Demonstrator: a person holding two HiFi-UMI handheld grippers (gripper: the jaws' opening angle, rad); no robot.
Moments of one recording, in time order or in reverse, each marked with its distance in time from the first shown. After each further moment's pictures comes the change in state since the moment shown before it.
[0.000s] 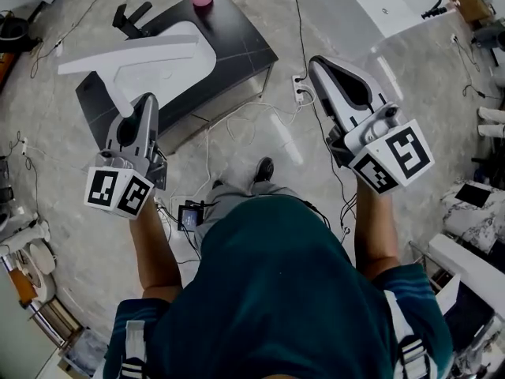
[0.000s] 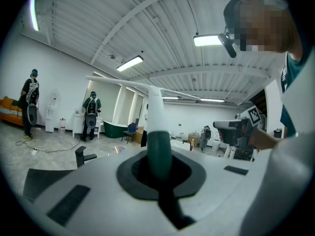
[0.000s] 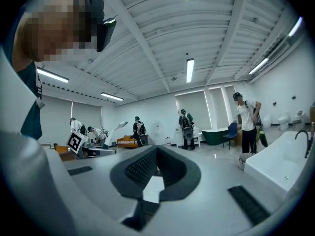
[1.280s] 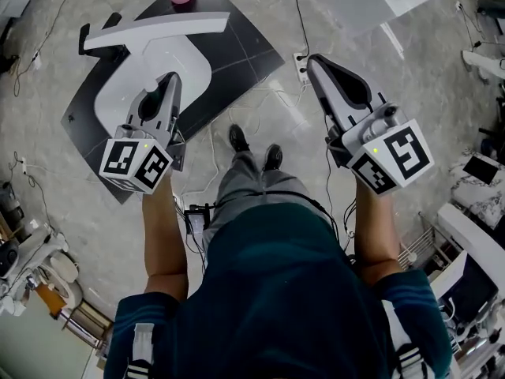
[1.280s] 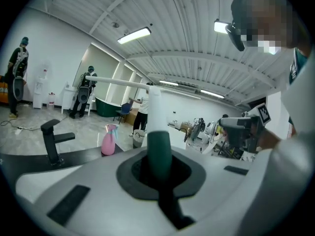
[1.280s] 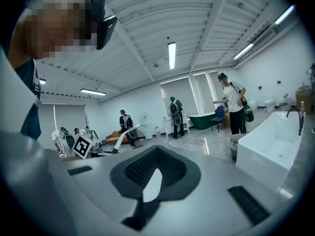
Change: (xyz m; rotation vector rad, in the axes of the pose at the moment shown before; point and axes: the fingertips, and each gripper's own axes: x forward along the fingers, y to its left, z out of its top) left arm 0.162 0.059 -0.073 -0.119 0.188 -0.121; right arm 0.087 -0.086 -0.065 0.140 0.114 -0.128
